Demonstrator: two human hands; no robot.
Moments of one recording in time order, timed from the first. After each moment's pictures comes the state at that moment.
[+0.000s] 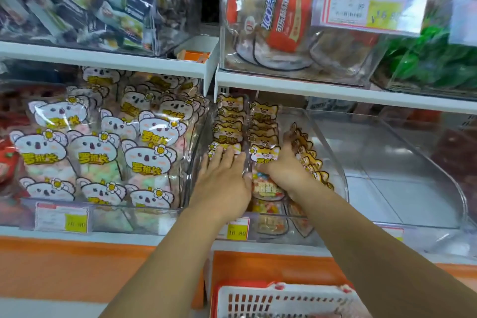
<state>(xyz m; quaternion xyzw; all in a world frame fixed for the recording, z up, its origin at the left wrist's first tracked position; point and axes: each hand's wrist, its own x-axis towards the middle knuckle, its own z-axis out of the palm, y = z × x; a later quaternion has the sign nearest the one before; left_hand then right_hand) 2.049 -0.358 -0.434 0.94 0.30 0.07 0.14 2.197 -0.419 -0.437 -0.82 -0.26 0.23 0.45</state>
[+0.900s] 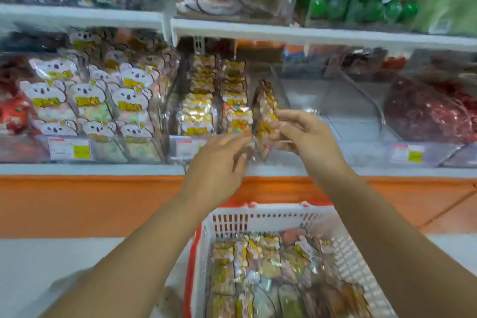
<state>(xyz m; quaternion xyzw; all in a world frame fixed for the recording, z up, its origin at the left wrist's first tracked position) 1.989 -0.478 -0.450 0.93 0.15 0.27 0.19 2.120 -0.603 -0.405 -0.69 -0.29 0.20 0.63</state>
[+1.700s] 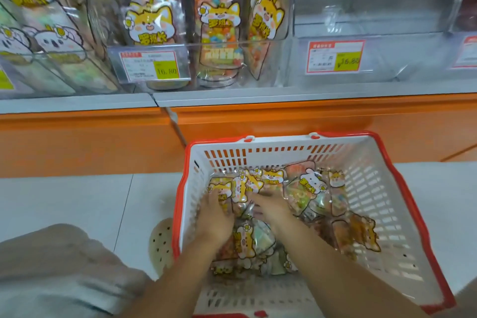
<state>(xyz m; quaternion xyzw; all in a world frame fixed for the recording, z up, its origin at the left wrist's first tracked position) 1.951 -0.551 -0.709 0.76 0.50 -0.08 0.40 2.072 -0.632 -0.718 -0.73 0.07 0.51 0.46</state>
